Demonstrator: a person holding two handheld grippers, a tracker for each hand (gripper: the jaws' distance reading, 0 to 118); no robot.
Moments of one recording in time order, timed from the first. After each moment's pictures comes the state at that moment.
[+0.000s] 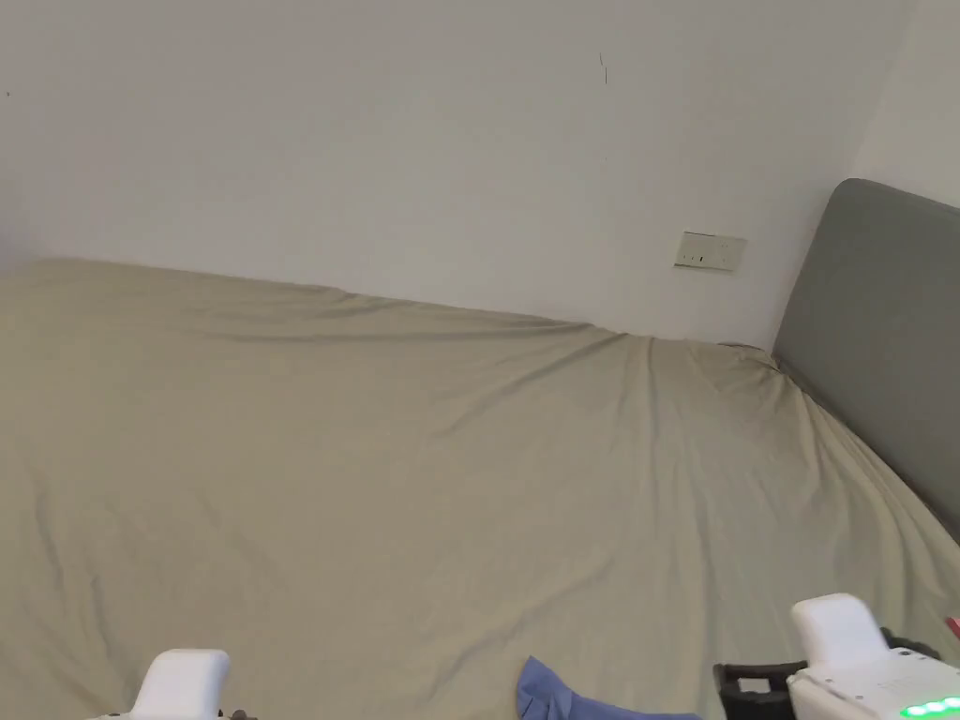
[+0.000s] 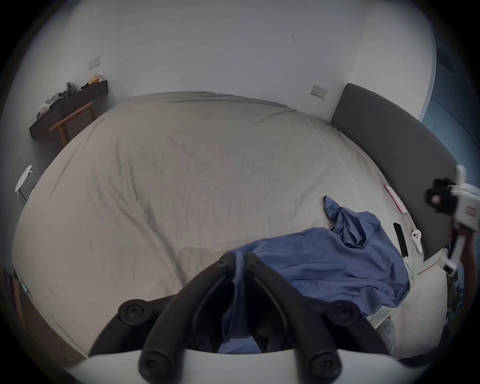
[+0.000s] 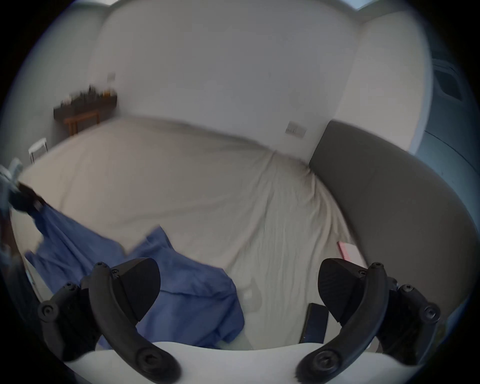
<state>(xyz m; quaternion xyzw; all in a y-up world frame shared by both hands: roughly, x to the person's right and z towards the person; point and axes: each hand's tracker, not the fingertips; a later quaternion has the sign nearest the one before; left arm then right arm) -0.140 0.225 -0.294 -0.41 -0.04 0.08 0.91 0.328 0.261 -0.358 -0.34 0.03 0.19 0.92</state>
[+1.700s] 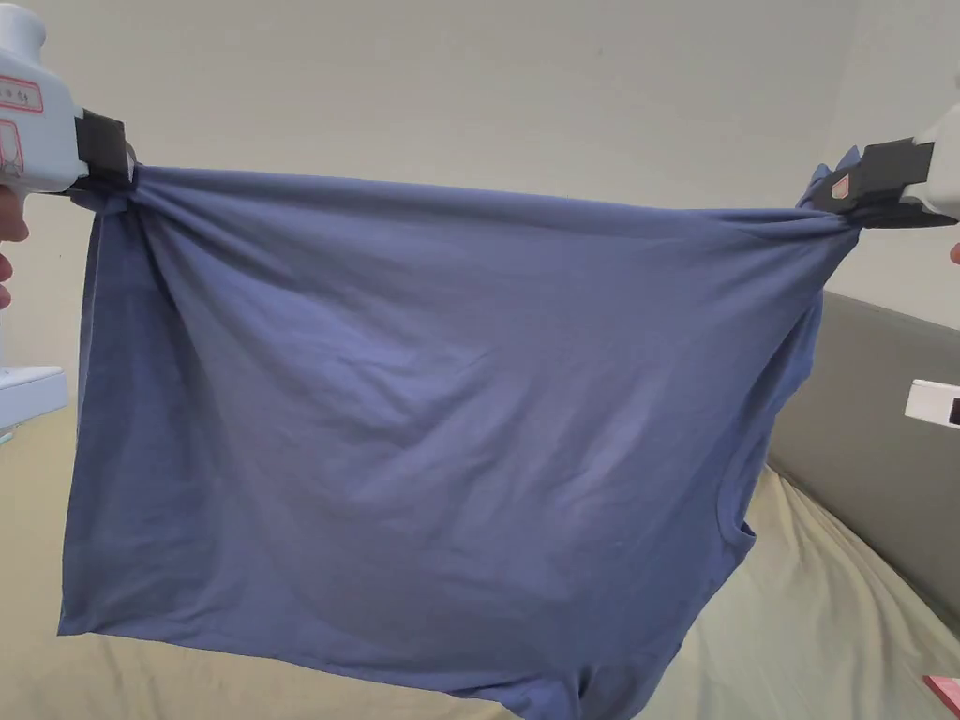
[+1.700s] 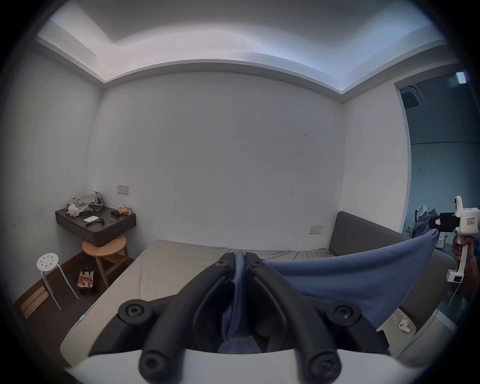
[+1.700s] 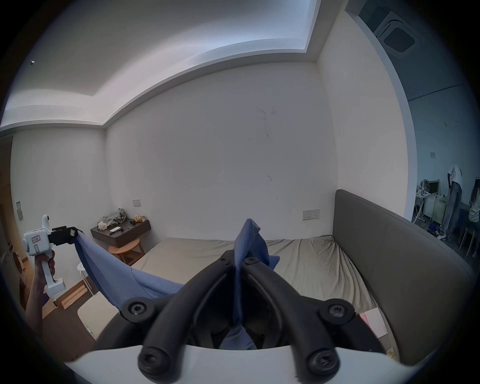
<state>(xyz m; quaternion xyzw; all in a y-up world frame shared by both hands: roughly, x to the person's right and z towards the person) -0.275 0.679 -0.284 -0.06 -0.01 0.06 1.00 0.332 0.716 -0.309 -0.09 0.12 -0.04 0.99</state>
